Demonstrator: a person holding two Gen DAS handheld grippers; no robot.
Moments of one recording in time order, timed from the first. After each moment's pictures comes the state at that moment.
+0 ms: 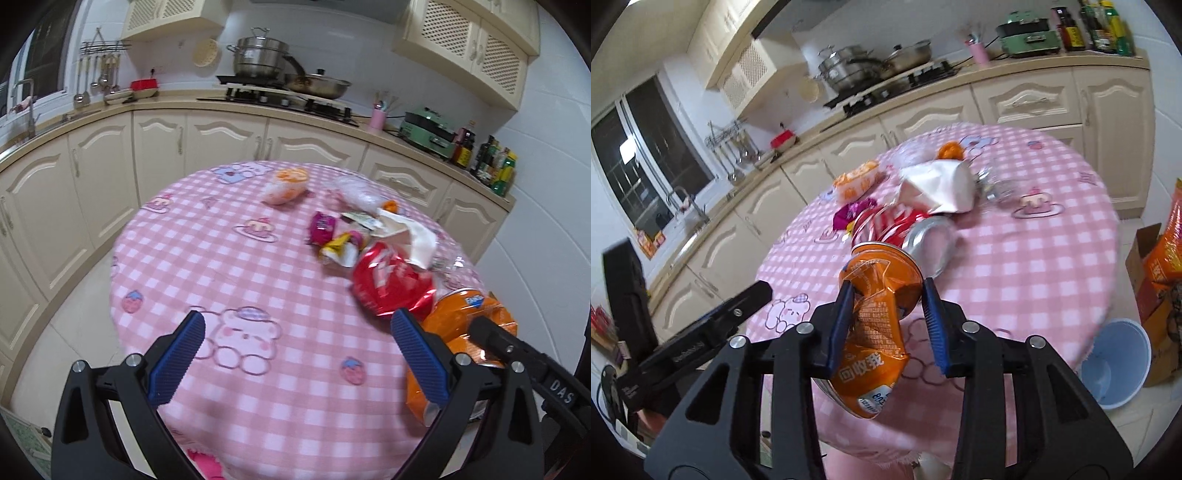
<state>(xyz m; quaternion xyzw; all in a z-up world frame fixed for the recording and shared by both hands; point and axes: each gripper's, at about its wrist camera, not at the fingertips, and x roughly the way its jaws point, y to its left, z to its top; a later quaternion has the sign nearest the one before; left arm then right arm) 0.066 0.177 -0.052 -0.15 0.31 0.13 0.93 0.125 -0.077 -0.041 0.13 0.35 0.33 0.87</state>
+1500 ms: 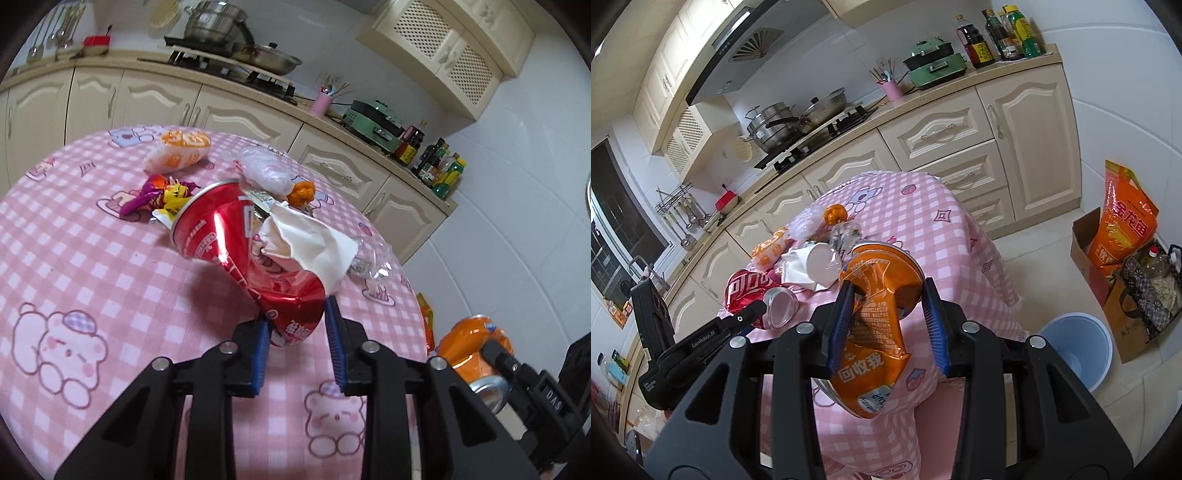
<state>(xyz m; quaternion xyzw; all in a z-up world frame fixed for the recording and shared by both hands) 0.139 0.133 -0.080 -0.23 0.31 0.00 0.92 0.143 -0.190 -0.044 0.19 0.33 0.21 0.90</state>
